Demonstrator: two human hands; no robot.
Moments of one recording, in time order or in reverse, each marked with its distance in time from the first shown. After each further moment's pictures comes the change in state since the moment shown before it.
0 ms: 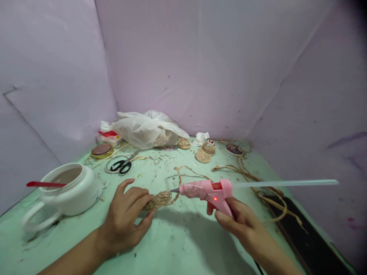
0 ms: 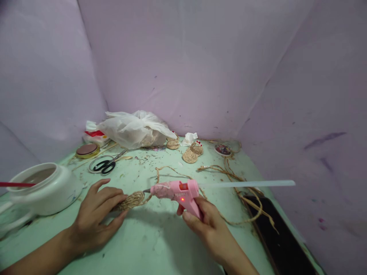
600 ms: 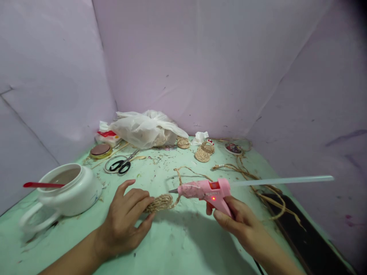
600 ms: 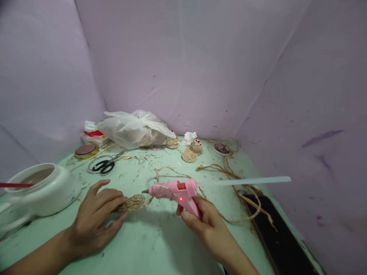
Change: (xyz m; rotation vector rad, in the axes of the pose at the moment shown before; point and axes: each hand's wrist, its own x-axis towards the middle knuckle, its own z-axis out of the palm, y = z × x) left_hand 0.001 0.005 -0.001 -0.037 0.004 0.034; right_hand 0.002 0.001 0.001 0.077 -0.038 -0.022
